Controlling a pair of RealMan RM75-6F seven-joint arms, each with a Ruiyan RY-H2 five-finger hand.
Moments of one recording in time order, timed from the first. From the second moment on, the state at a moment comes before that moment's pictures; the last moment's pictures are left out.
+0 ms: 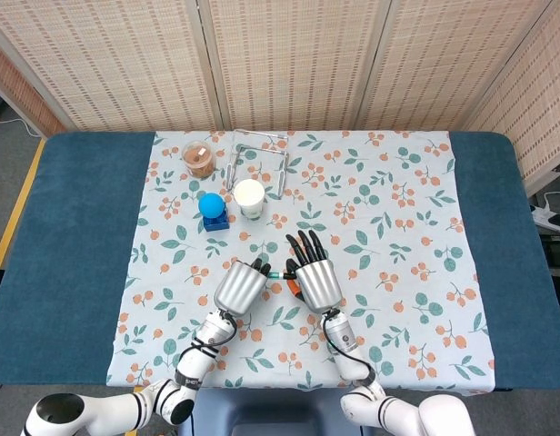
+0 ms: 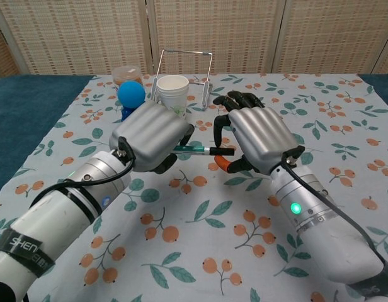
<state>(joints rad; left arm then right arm) -0.74 -2.05 -0.18 -1.09 1.40 1.20 0.88 0.64 -2.26 0.22 -0.64 -1.53 1.37 -0.16</state>
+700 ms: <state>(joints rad) -0.75 -2.05 -0.20 -1.05 1.41 1.23 0.85 0.64 -2.23 0.23 -0.70 -1.50 1.39 -0.18</state>
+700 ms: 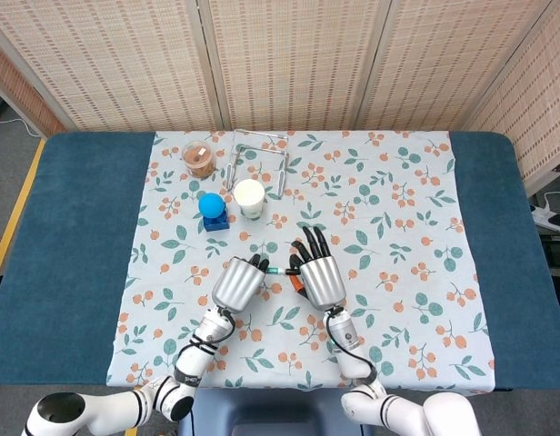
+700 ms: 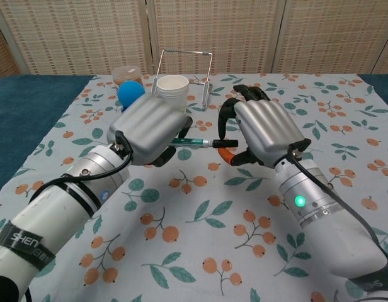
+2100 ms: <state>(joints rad) -0.70 -1.76 -0.20 -1.30 1.08 0.96 0.91 0.58 -2.01 0.23 -1.09 -1.29 1.14 -0.45</state>
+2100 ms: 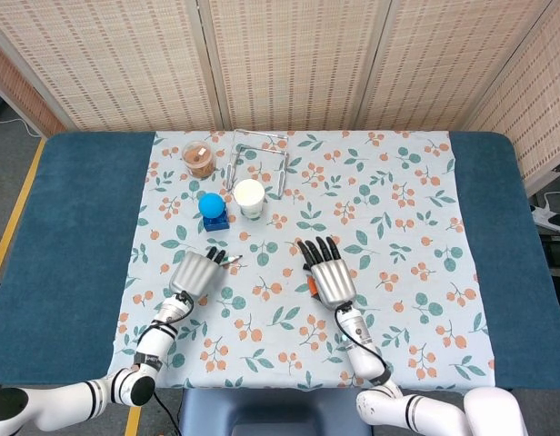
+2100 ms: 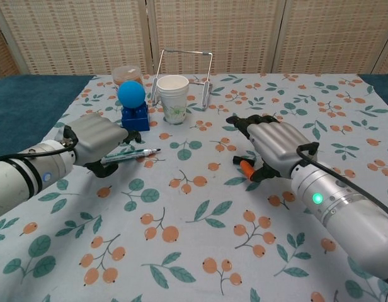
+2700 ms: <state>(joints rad) -0.50 -1.35 -0.10 -1.67 1.38 1.22 0.42 0.29 -1.48 0.05 -1.53 -1.38 1.45 -0.54</state>
